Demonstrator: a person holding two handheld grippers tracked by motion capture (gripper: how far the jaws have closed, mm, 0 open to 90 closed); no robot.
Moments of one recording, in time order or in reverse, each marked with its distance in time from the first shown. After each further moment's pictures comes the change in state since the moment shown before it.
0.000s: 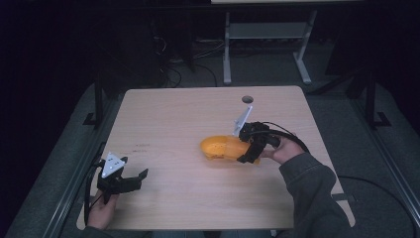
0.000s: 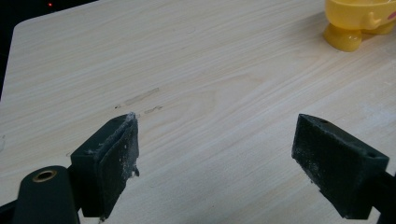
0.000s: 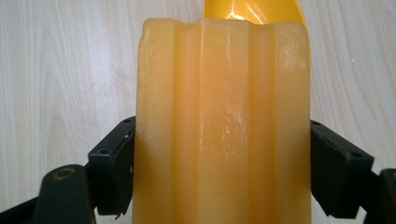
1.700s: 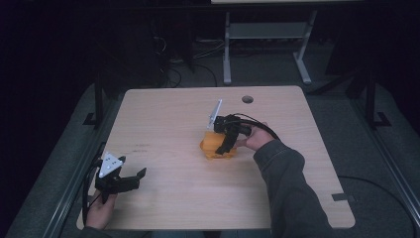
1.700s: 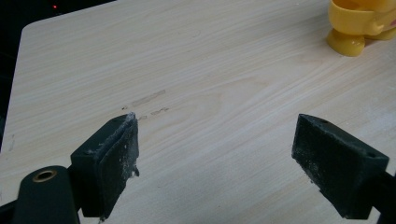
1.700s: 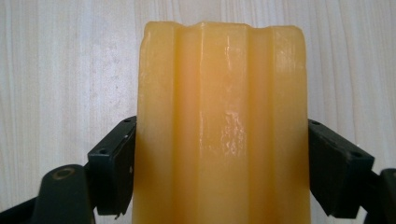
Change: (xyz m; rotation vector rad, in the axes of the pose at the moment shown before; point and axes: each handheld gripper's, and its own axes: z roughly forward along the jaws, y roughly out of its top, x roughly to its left) left arm 0.004 0.000 -0.003 -0.013 0.007 -0.010; right arm -0.036 0.059 0.056 0.013 0.073 -0.089
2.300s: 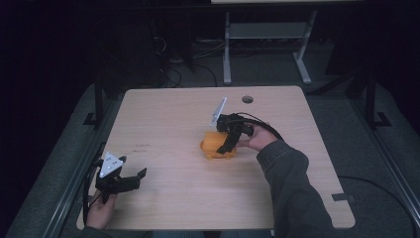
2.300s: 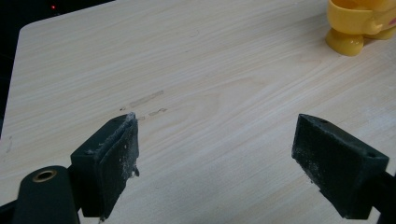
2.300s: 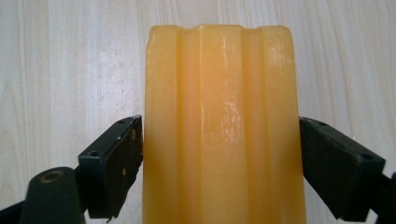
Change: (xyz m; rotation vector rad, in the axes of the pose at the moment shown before) left arm -0.001 0.001 0.001 0.001 -0.004 0.009; right arm 0.001 -0.007 -0.010 -0.034 -0.001 0.035
